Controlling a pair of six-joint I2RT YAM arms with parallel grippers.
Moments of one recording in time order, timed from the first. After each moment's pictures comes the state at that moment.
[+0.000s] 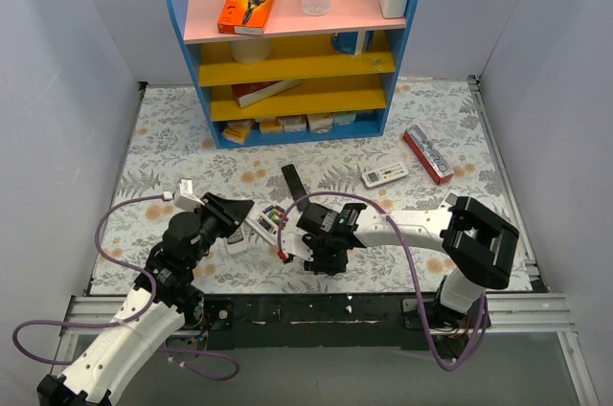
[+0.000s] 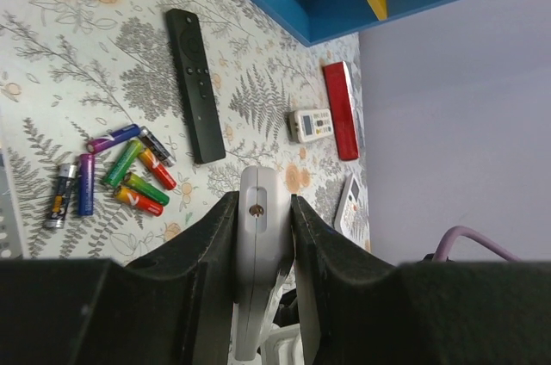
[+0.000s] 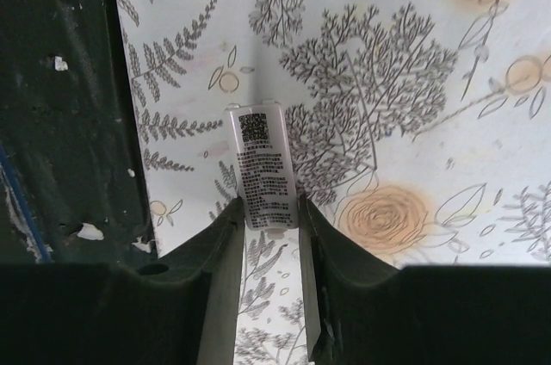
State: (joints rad) left arm -0.52 0.36 0.31 -0.19 -0.12 -1.09; right arm 1.17 1.65 0.98 -0.64 -0.24 -0.51
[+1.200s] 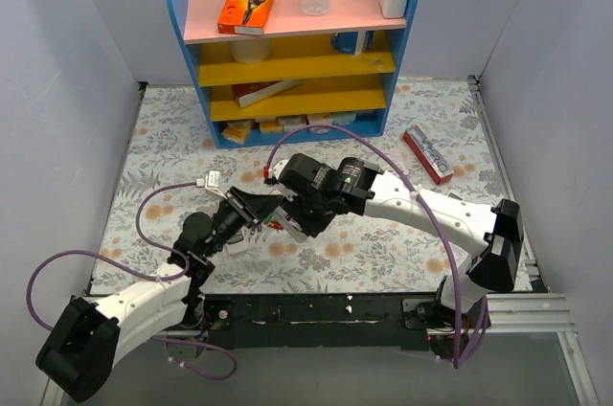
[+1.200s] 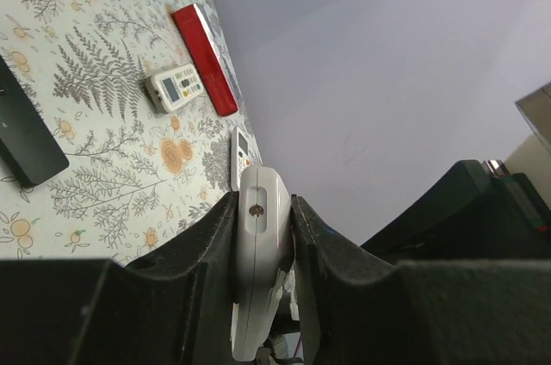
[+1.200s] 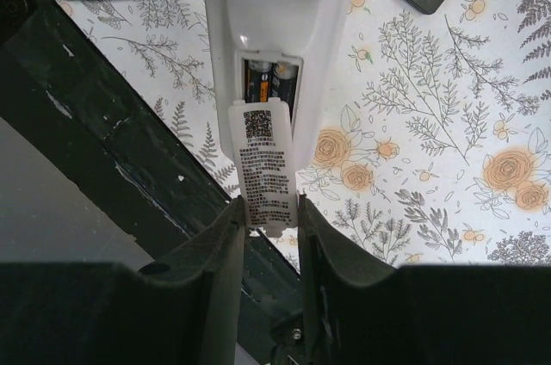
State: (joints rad) left arm -0.56 0.83 0.10 0.80 0.17 -1.20; right arm 1.18 1.60 1.56 -1.06 0.04 0.19
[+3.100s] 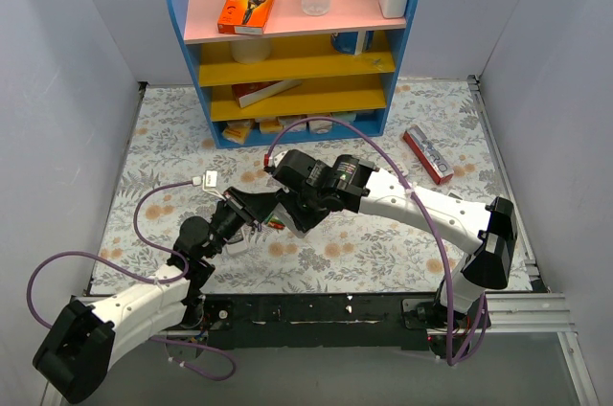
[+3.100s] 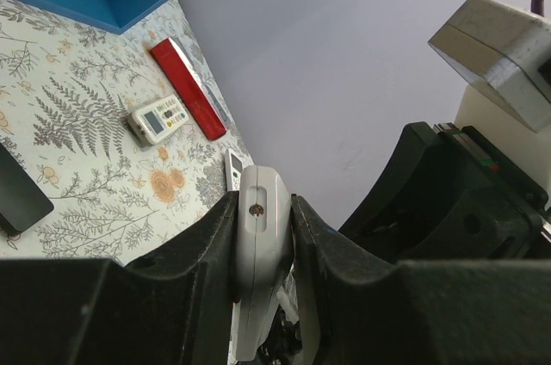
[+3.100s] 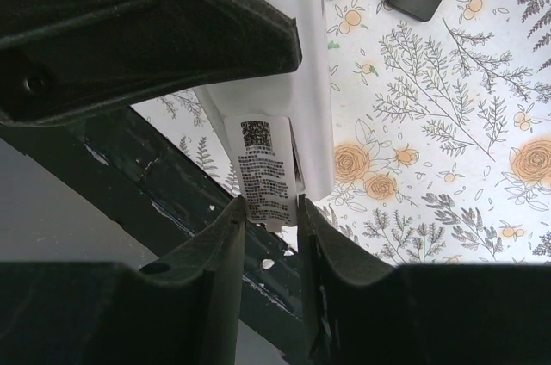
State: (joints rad) left arm -0.61 0.80 0.10 0.88 0.13 -1.09; right arm 1.18 1.64 1.62 -1.05 0.08 0.36
